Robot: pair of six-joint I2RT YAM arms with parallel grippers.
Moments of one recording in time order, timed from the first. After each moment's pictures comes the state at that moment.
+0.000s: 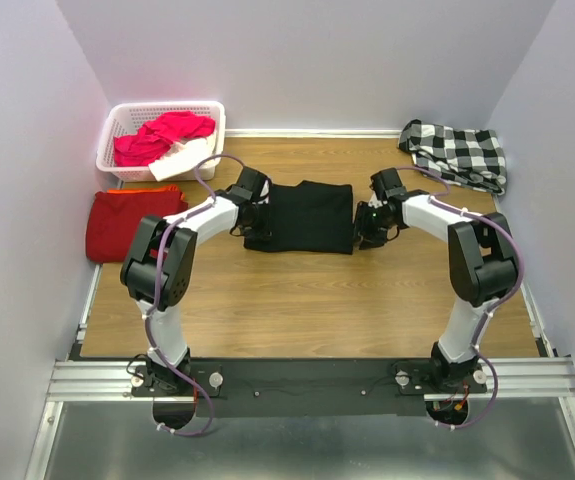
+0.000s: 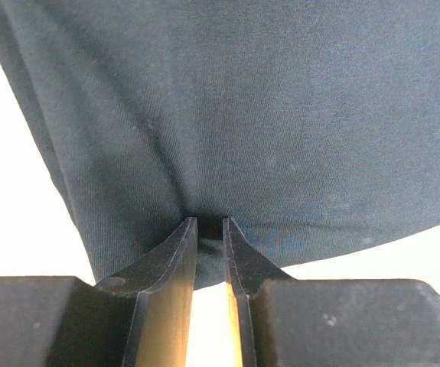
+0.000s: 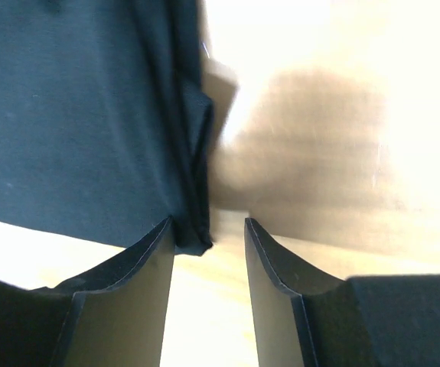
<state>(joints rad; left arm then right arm) -0.42 1.90 1.26 -0.42 0.12 -0.37 0.30 1.88 1.20 -0.48 -0.23 0.48</state>
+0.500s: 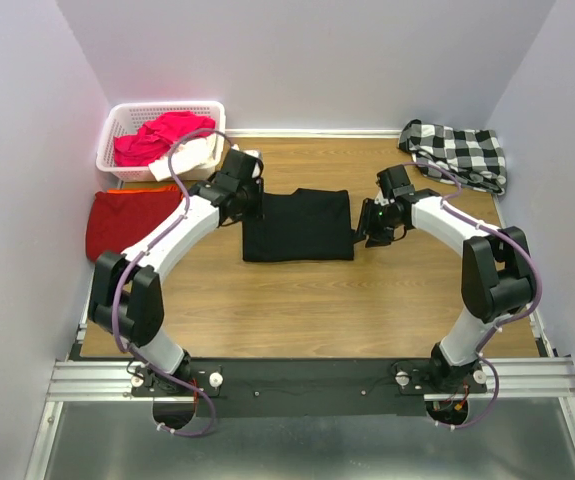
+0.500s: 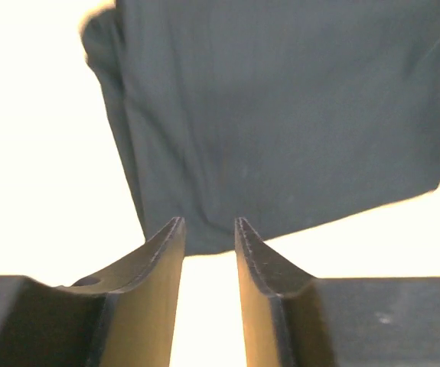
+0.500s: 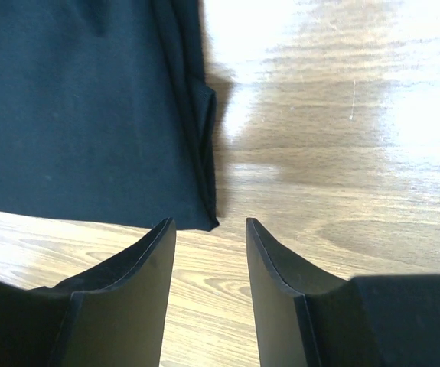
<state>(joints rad) -0.45 1.62 1.28 -0.58 0.00 -0.38 0.30 1.73 1.15 -0.55 -0.20 0.48</state>
